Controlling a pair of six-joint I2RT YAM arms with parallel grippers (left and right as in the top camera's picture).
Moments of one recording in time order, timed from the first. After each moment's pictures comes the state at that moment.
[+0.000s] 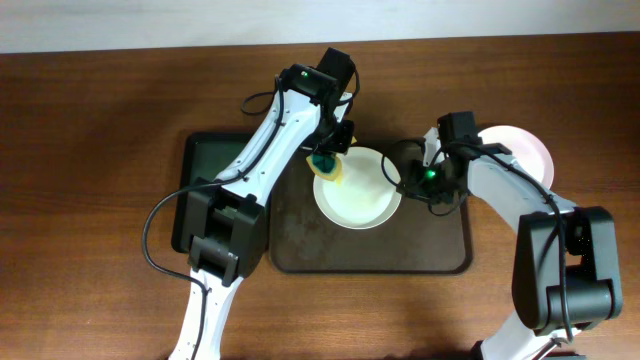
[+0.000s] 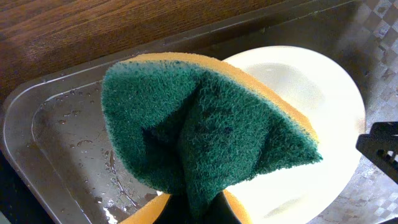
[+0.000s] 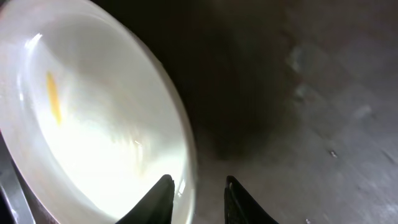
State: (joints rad) left arm -0.51 2.36 2.22 -1.27 0.12 -0.20; right arm 0.08 1.84 1.10 -0.57 -0.39 0.30
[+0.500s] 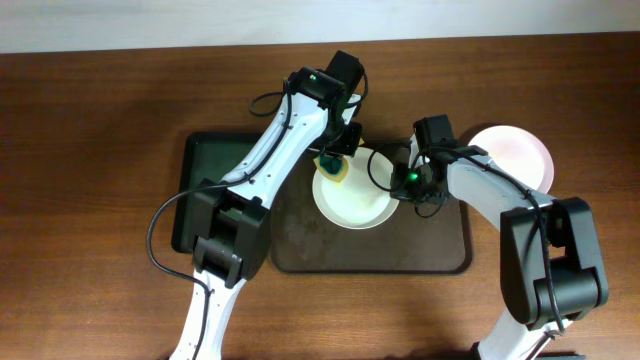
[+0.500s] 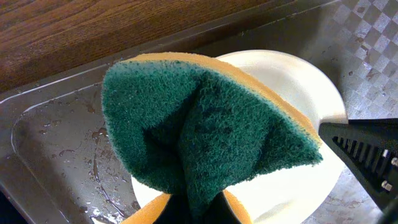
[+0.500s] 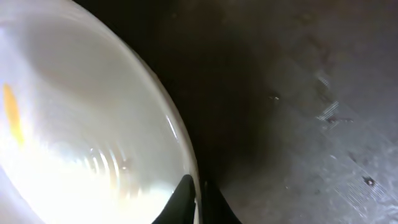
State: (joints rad) left arm -0.54 2.36 2.22 -1.25 0.12 -0.20; right arm 0.17 1.88 1.10 -0.50 -0.26 0.37
